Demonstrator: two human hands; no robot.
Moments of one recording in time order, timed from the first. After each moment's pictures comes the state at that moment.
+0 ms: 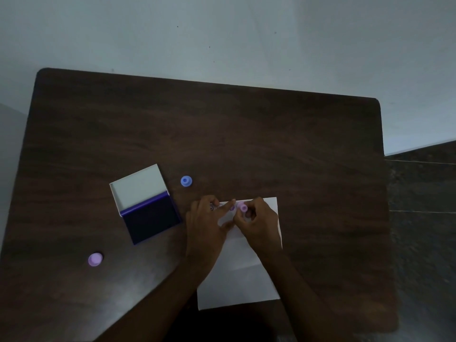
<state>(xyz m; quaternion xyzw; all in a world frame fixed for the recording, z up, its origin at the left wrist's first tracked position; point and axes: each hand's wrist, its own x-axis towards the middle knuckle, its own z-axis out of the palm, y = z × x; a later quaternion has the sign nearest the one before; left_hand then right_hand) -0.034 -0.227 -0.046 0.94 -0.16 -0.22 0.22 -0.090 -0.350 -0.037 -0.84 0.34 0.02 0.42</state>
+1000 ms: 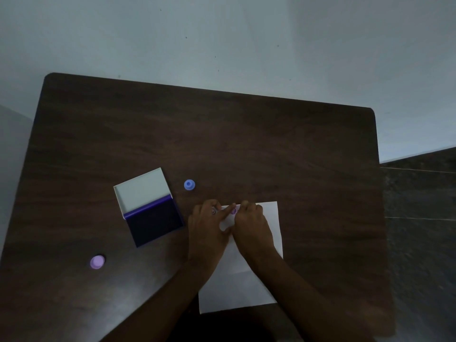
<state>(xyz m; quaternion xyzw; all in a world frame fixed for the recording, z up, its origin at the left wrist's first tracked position) -0.035 -0.224 -0.047 0.93 -0.18 -0.20 0.23 -0.070 -0.331 -0.020 -0.94 0.19 0.21 0.17</state>
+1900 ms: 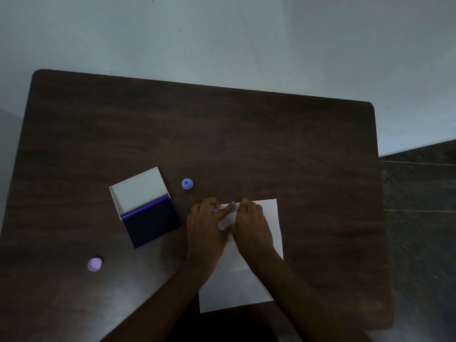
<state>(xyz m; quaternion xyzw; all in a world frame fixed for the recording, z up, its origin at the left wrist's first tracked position) -0.036 -0.224 -0.061 0.93 -0.18 -0.24 0.23 -0.077 -0.330 -0.028 -0.93 0.21 0.20 0.22</state>
